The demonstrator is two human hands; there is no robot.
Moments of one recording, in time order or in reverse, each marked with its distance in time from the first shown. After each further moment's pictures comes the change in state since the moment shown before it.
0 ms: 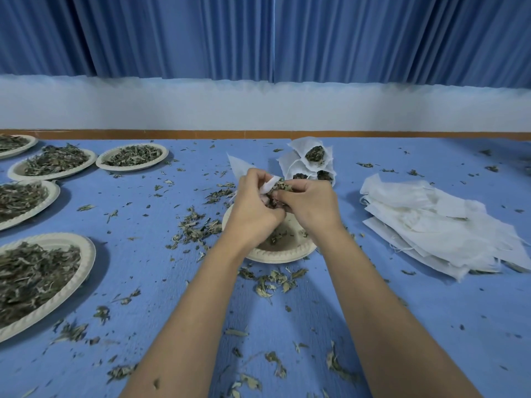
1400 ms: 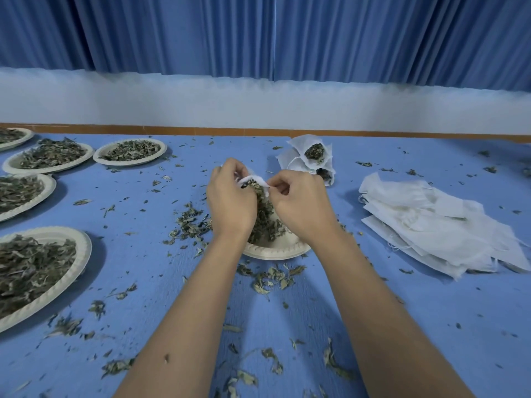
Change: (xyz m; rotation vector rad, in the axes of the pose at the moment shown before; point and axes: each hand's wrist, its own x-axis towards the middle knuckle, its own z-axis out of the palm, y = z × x) left_hand 0.009 -0.001 -0.008 0.329 0.489 0.036; right_hand -0.004 0.000 0.002 -0.415 -0.023 -0.404
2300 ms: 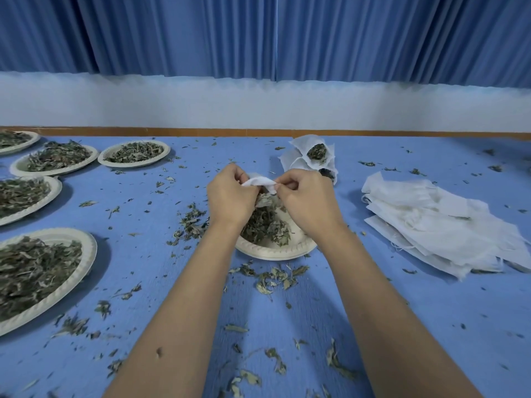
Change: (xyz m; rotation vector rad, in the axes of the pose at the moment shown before) left_hand 0.012 -0.002 -0.005 -0.009 -0.169 -0.109; right_hand 0.003 0.000 -0.005 0.113 -0.035 0.155
